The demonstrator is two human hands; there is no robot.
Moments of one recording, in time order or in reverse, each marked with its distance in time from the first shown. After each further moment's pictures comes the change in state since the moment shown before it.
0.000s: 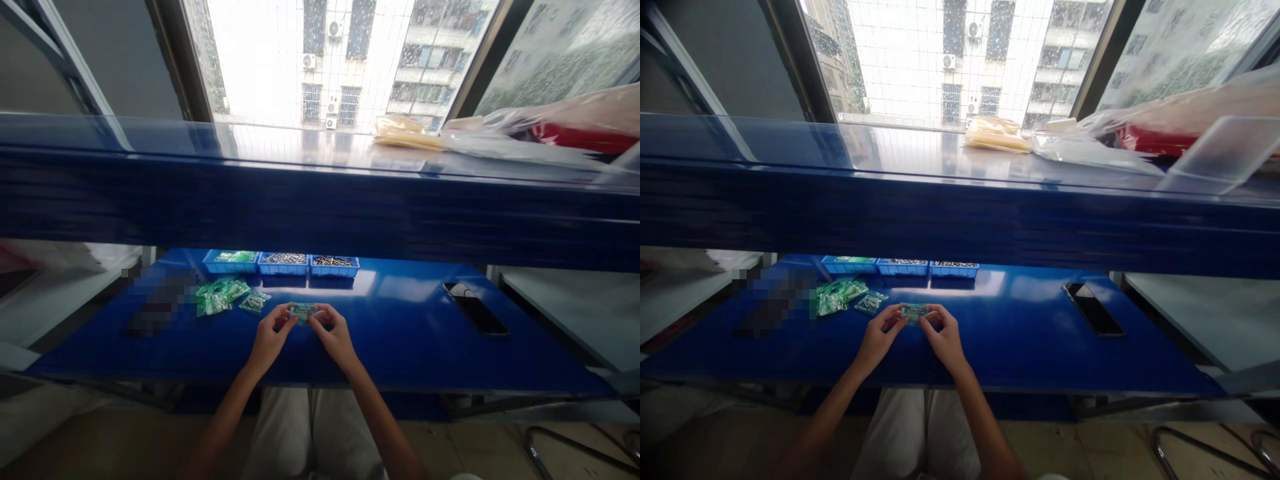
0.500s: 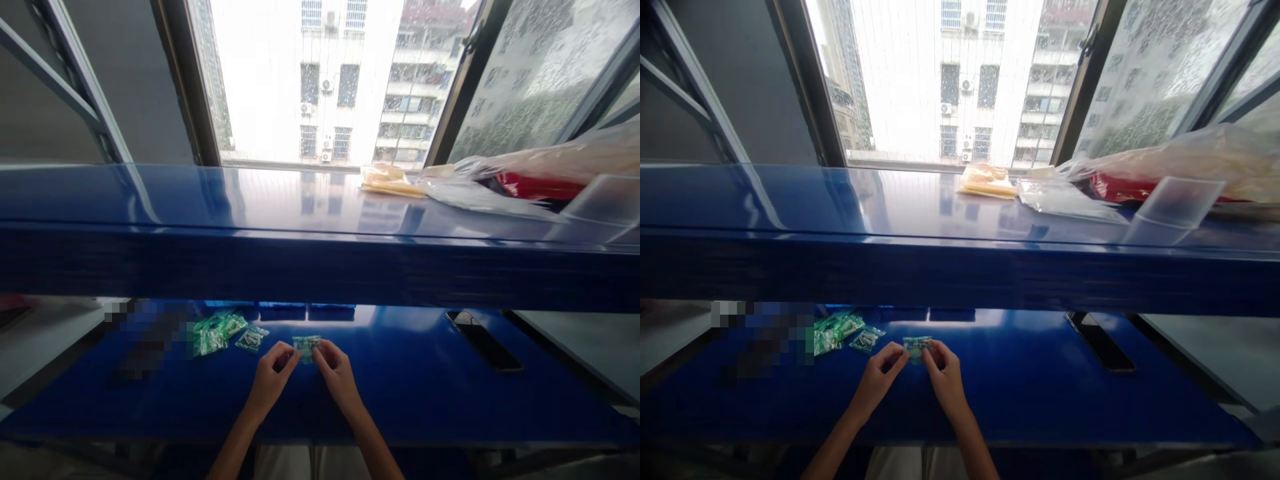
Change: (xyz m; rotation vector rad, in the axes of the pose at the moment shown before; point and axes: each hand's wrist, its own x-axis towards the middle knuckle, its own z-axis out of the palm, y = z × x) left_hand 0.005 0.002 -0.001 0.059 -0.078 0.116; right_hand 0.002 0.000 0.001 0.028 0.010 0.035
